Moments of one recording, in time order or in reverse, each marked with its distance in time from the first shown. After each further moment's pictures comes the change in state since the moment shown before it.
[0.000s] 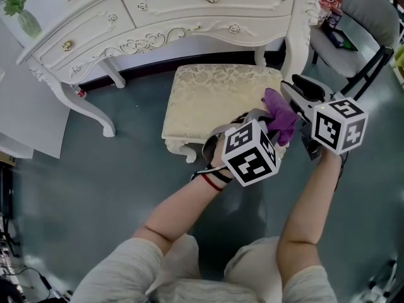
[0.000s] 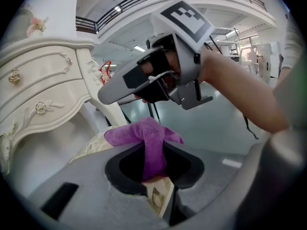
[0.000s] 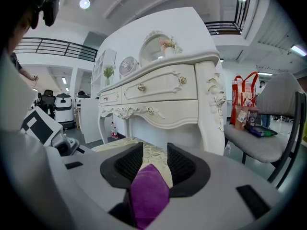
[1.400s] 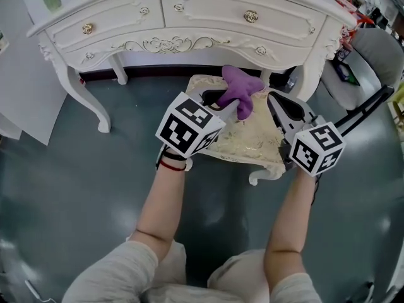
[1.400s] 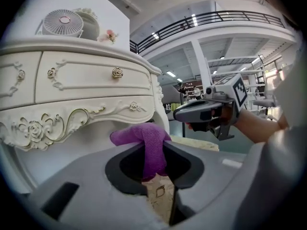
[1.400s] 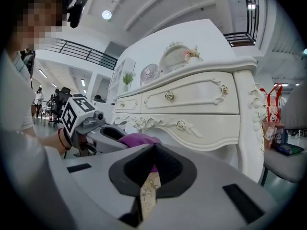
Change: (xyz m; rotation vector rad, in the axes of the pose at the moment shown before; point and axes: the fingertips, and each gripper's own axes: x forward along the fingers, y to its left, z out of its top) left arm -0.120 0.150 -0.043 -0.281 -0.300 0.232; right arm 0.051 0.077 0.032 -0.121 -0.176 0.139
